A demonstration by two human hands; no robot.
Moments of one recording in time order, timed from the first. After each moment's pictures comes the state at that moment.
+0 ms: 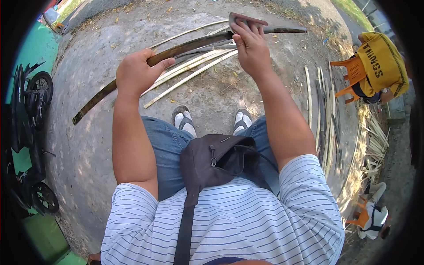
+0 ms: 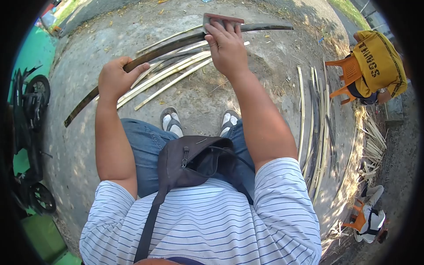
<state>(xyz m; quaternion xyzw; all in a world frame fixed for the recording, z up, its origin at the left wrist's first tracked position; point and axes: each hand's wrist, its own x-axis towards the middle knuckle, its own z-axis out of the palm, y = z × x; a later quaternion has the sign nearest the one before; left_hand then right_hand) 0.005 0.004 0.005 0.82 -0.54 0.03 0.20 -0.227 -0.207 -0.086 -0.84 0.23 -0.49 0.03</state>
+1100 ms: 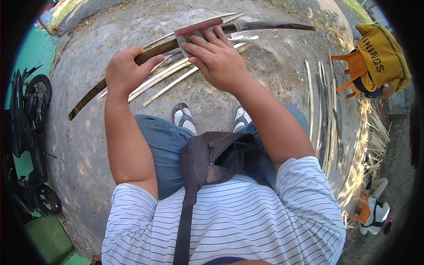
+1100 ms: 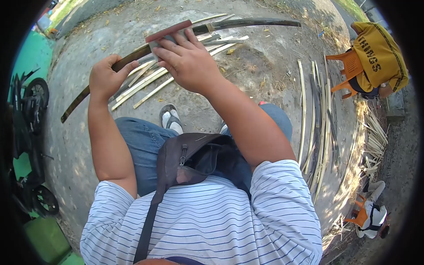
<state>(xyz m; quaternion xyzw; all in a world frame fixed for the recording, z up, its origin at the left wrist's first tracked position) 0.025 0.010 0.002 0.81 -0.54 0.02 0.22 -0.194 -0.122 -0.060 -0.90 0.12 -0.42 0.02</state>
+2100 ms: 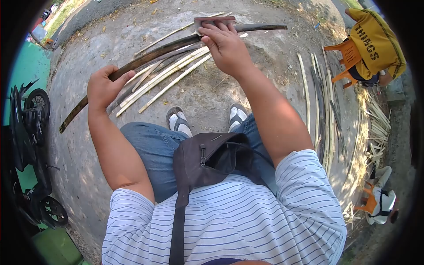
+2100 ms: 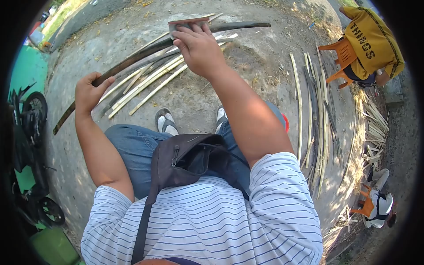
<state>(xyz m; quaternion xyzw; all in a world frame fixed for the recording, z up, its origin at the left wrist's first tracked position) 0.061 0.023 -0.004 0.82 -0.53 0.00 0.22 -0.227 -0.184 -0.086 -0.85 0.25 -0.46 0.08</state>
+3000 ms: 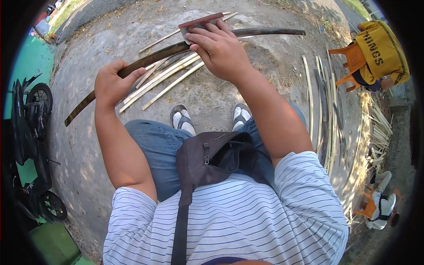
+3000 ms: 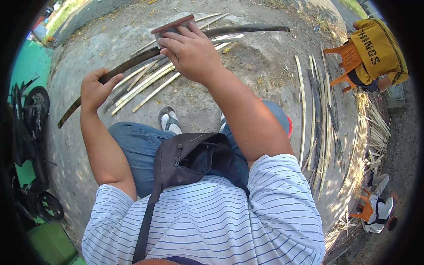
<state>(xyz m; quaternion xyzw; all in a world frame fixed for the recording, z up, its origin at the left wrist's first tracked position) 0.047 0.024 0.005 0.82 -0.53 -0.02 0.20 -0.207 -0.157 -0.057 -0.87 0.15 -0.46 0.01</state>
